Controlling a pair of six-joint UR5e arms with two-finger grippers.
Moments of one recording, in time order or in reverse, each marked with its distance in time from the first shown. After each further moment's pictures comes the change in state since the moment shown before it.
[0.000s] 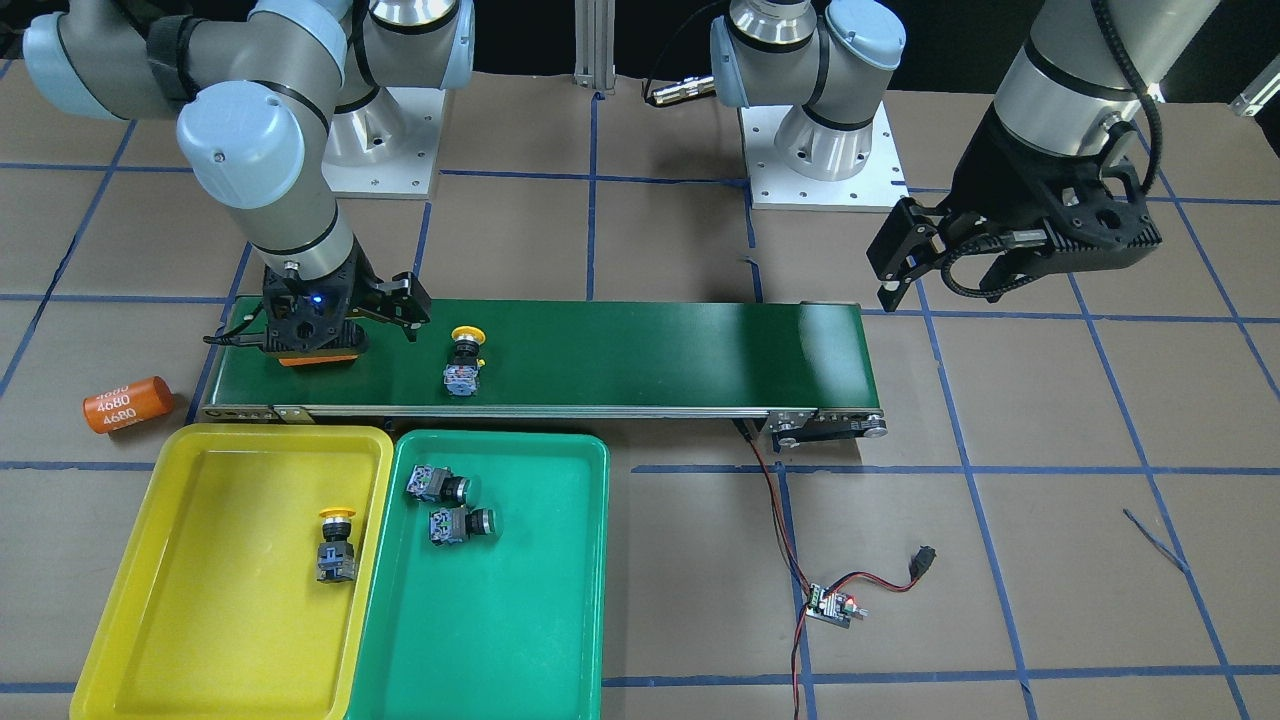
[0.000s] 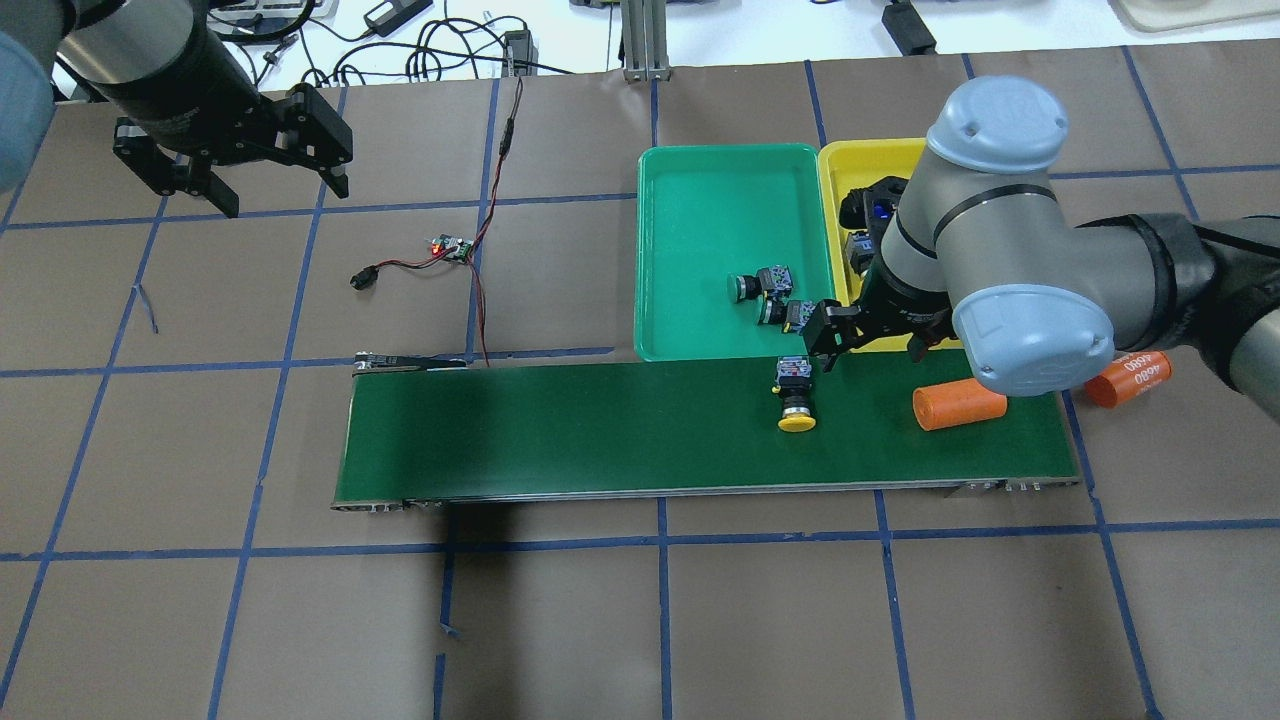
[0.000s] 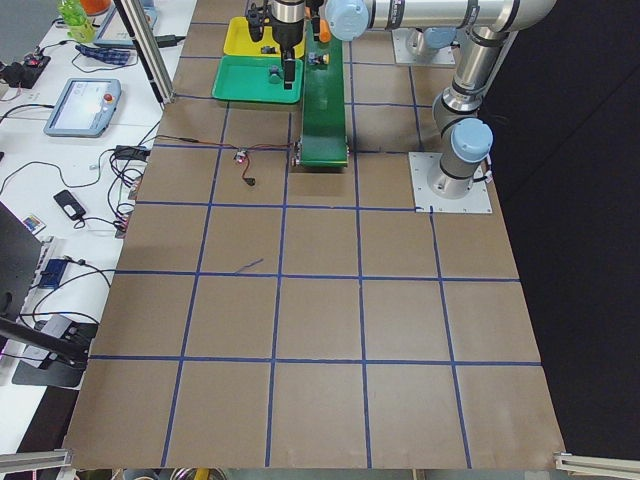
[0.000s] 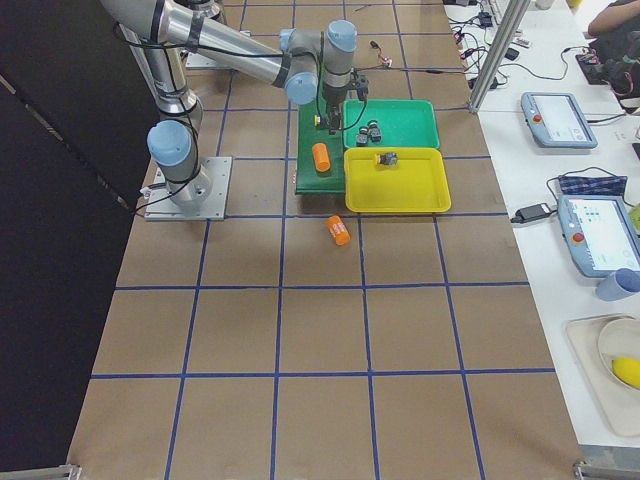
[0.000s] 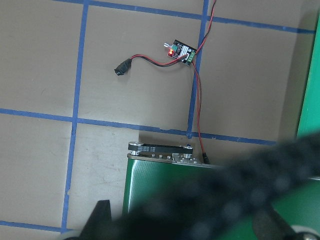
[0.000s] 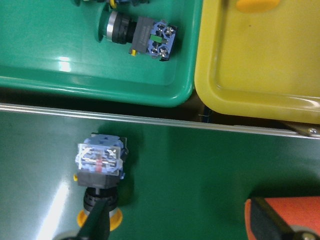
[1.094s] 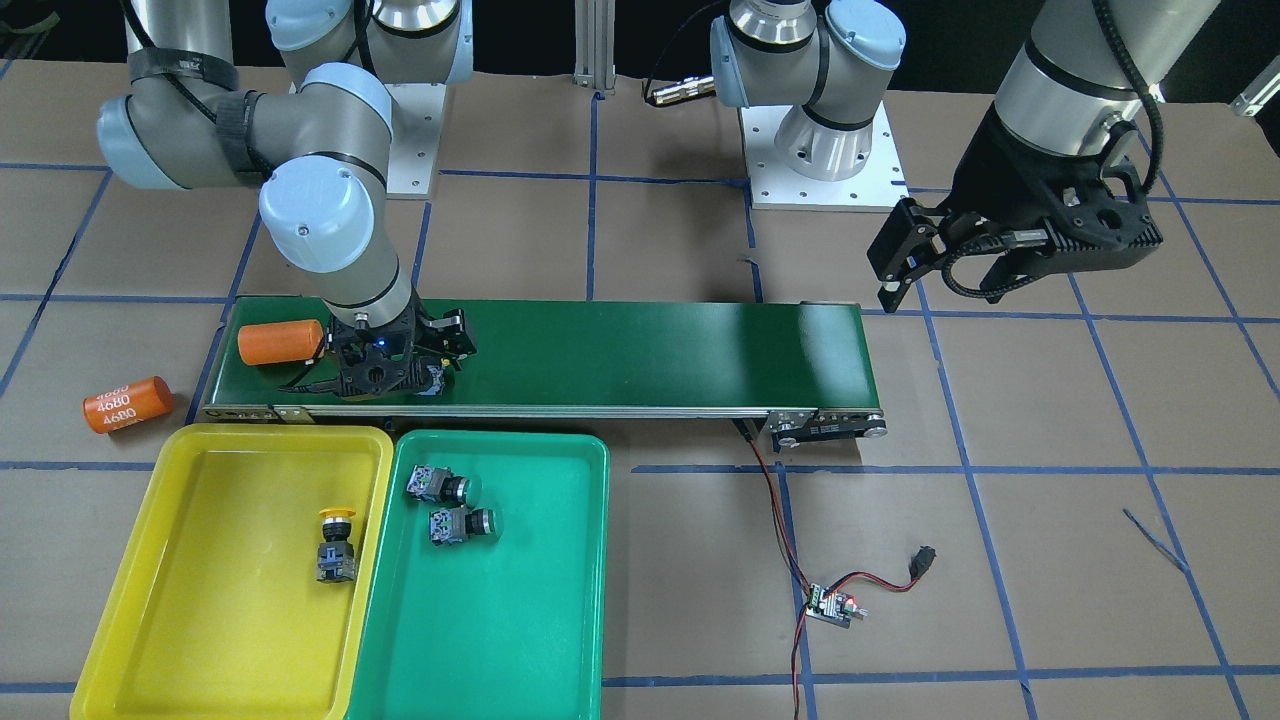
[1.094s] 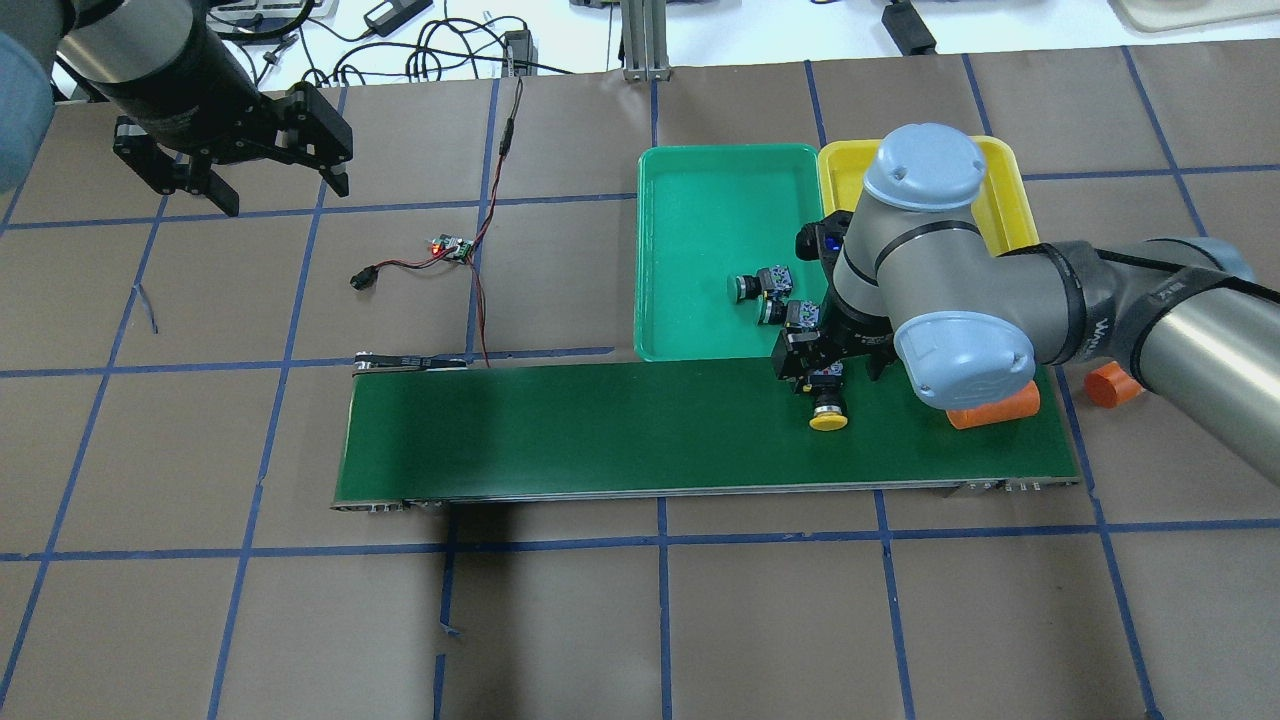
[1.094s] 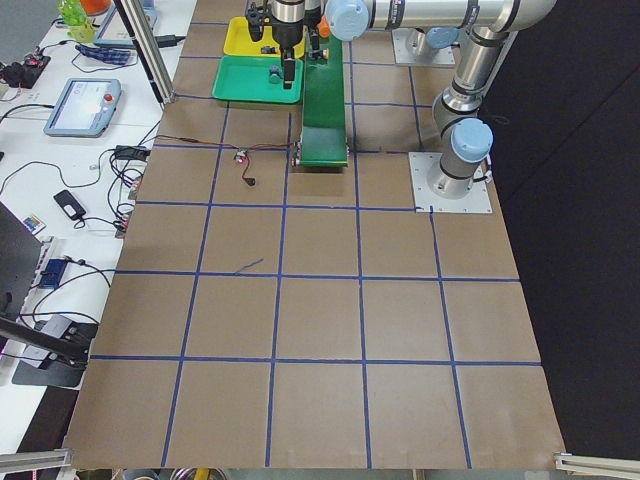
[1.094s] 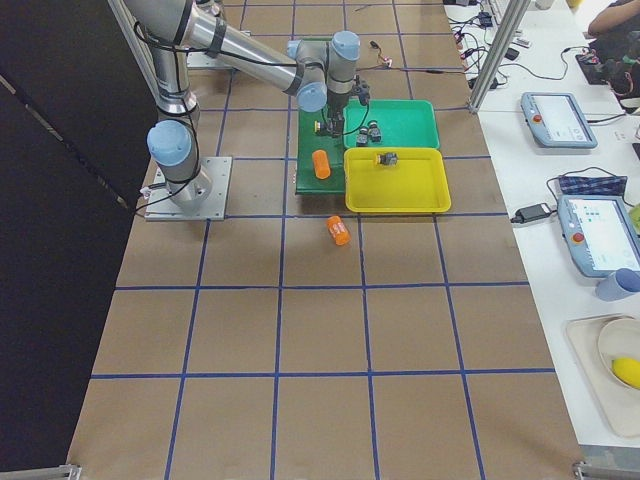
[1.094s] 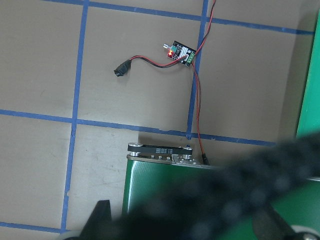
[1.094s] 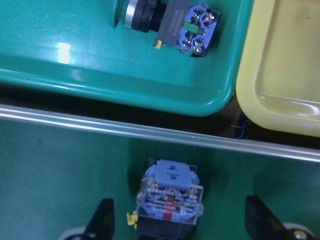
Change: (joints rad) left arm 0.000 0.000 0.000 0.004 -0.002 0.000; right arm 0.037 0.091 0.037 -0.085 -0.010 -0.004
